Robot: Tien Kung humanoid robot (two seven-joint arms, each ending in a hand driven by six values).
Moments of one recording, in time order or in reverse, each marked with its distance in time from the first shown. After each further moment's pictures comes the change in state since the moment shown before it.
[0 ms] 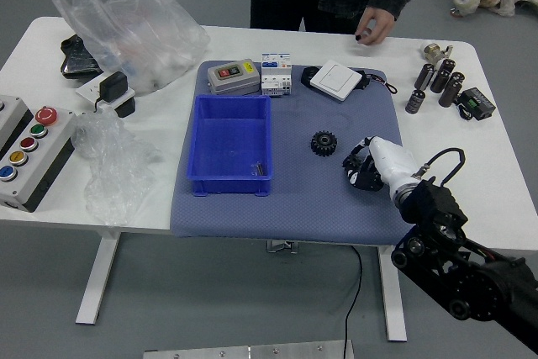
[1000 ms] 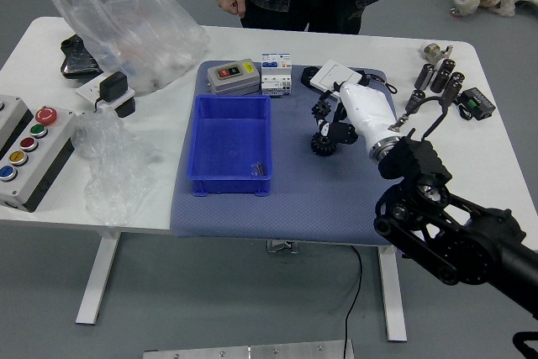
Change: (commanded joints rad) left arm 0.009 -0.003 0.010 0.000 -0.004 0.000 0.003; right arm 0.247 0.024 -0.141 0.061 -0.013 -0.054 0.059
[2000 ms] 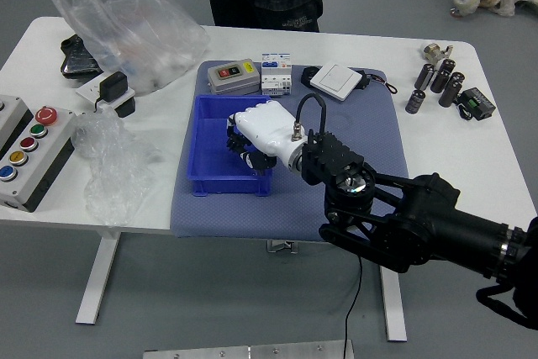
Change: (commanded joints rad) left arm -0.006 0.007 -0.003 0.000 0.011 -0.002 0.007; right arm 0.225 0.130 -0.336 -0.185 -0.044 0.166 0.106
